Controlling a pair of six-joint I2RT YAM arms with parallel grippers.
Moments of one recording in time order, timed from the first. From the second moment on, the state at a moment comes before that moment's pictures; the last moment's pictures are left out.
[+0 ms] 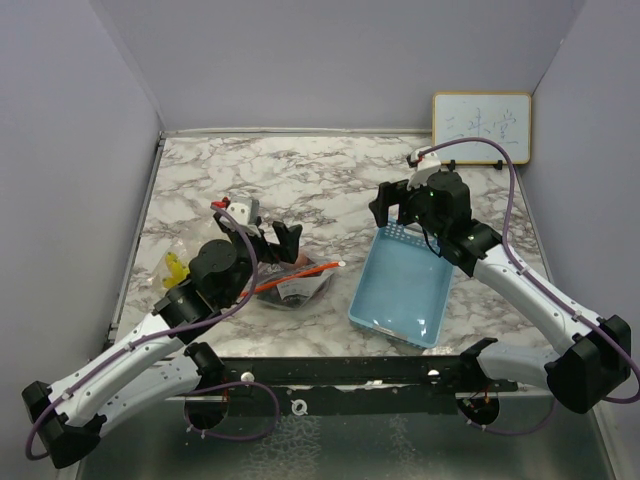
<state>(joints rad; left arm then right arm) -0.84 0.70 0.70 -0.07 -0.42 -0.28 0.52 1.18 0.97 -0.12 0.07 0.14</state>
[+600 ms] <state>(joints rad) -0.84 0.75 0.75 -0.15 -0.66 -0.45 0.52 1.19 0.97 -0.12 0.08 0.15</state>
